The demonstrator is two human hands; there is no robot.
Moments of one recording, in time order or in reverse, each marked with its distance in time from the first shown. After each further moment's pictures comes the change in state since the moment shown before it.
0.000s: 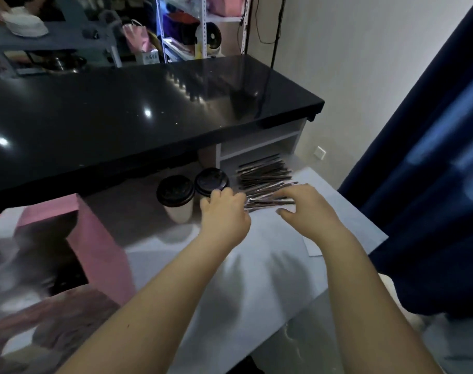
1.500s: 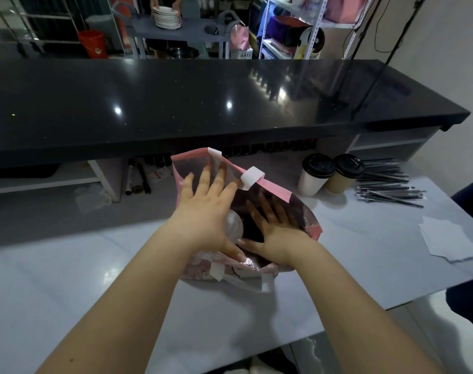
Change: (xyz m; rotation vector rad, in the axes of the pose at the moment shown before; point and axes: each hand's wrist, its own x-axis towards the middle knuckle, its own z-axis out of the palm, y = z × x) left_hand -0.239 -0.279 -0.126 0.235 -0.113 -0.057; right_hand -0.086 -0.318 0.168 -0.249 -0.569 -0.249
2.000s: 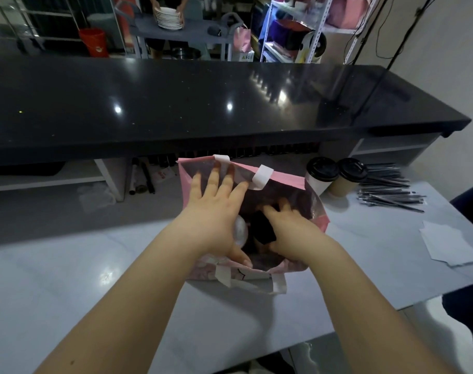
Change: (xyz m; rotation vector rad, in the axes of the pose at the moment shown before) left_hand -0.008 0.000 -0.013 0.002 -0.055 0.007; right_hand -0.017 -0.017 -0.034 -0.044 0.094 0.017
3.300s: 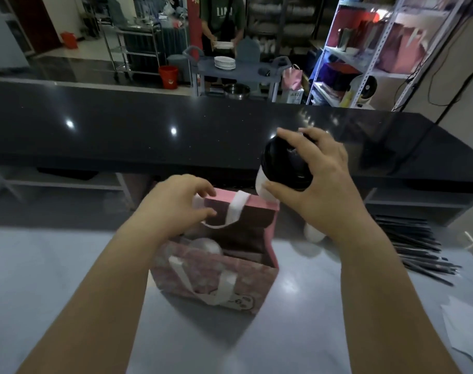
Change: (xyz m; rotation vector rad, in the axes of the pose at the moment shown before) left_hand 0.004 0.014 -0.059 -0.374 0.346 -0.369; right_hand -0.015 0.065 -0.146 0.440 0.698 -0.434
